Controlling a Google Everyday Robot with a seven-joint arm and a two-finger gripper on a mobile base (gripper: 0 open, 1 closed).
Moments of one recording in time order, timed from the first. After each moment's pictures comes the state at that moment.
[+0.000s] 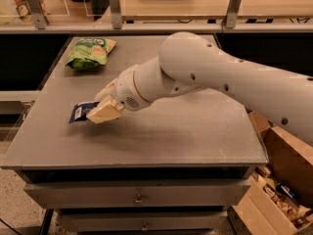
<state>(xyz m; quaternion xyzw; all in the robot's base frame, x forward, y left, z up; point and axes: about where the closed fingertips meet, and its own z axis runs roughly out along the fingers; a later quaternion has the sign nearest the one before) 0.522 0.136 0.856 -0.59 0.65 0.26 0.39</state>
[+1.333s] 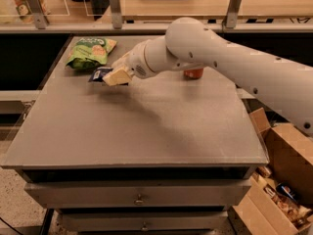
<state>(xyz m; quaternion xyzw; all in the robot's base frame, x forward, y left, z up) 0.661 0.110 0.864 -0.53 0.69 0.22 0.45</state>
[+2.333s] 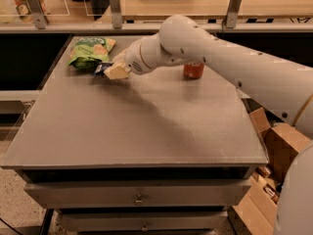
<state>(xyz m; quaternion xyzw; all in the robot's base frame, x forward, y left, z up) 0.690 0.120 0.854 -0.53 0.69 0.21 0.45</state>
